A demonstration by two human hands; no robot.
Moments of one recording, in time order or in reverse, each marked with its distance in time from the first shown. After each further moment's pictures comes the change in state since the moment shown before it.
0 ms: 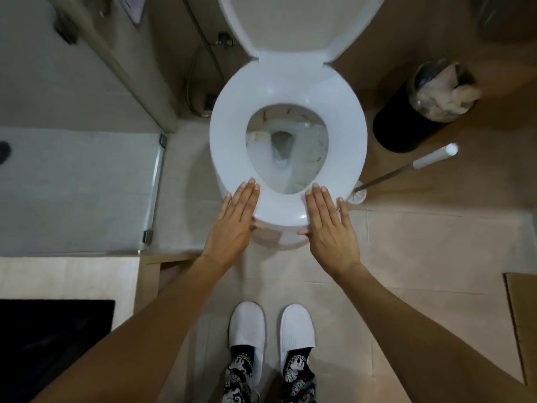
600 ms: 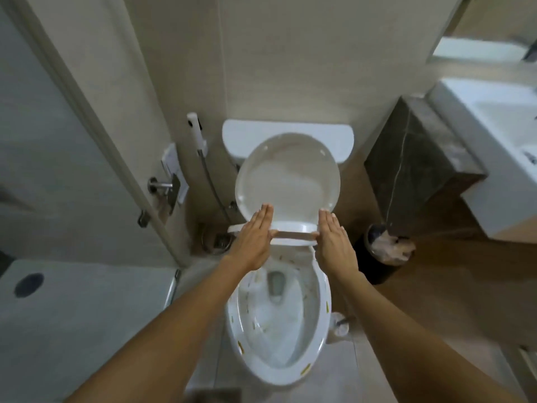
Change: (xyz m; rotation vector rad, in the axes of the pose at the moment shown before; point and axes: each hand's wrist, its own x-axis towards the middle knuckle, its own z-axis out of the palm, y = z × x) left_hand 0.208 0.030 -0.279 -0.184 -0.046 -0.073; right_hand 0.189 0.059 -0.280 0.335 0.058 0.264
